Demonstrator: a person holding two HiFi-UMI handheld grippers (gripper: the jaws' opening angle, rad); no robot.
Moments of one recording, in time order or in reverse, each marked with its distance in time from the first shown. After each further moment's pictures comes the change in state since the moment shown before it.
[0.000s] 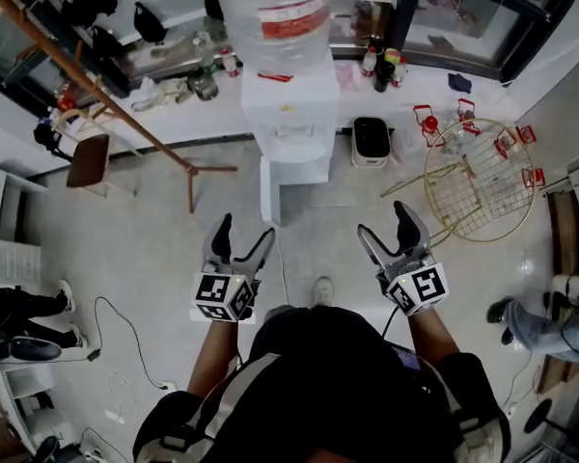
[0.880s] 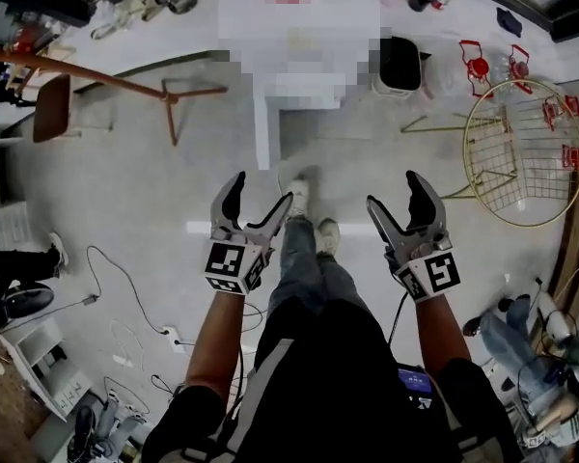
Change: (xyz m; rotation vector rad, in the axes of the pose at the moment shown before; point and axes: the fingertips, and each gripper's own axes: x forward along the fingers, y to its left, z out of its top) left arm 0.145 0.071 -0.146 -0.045 0.225 -0.031; right arm 0.132 -0.054 -0.136 0.111 0.177 0.016
